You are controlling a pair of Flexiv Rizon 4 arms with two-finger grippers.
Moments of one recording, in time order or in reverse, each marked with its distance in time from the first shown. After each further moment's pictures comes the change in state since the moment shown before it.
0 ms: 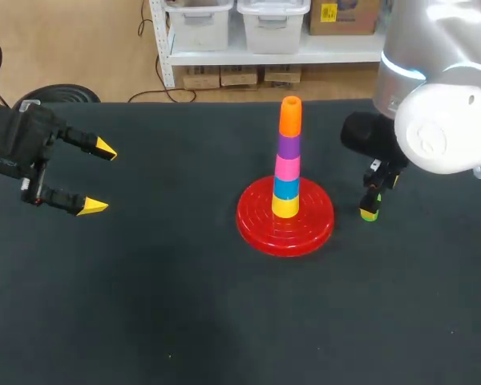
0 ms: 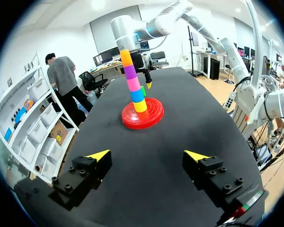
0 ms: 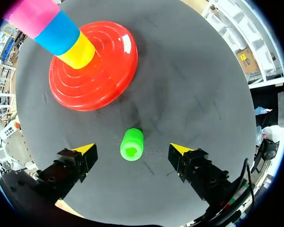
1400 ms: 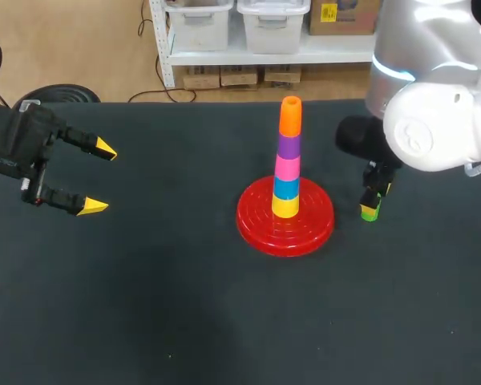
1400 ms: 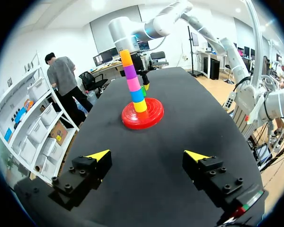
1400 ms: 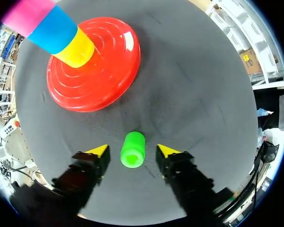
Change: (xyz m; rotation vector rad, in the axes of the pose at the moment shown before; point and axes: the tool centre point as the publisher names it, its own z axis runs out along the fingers) left arm 0.000 0.000 0.000 0.000 0.000 0.000; right arm -0.004 0.002 0.006 -0.010 0.030 -0.018
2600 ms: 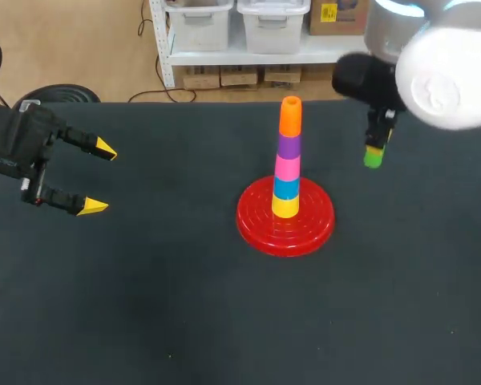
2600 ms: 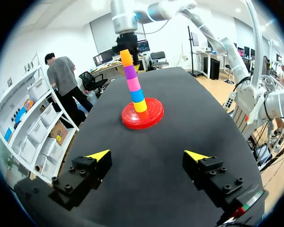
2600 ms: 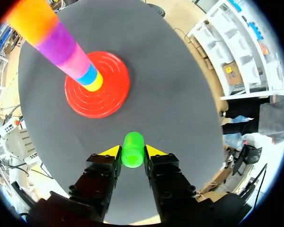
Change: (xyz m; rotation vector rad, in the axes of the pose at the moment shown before) left arm 0.000 0.000 0.000 0.000 0.000 0.000; right arm -0.018 -0.003 -0.125 0.189 -0.040 -0.047
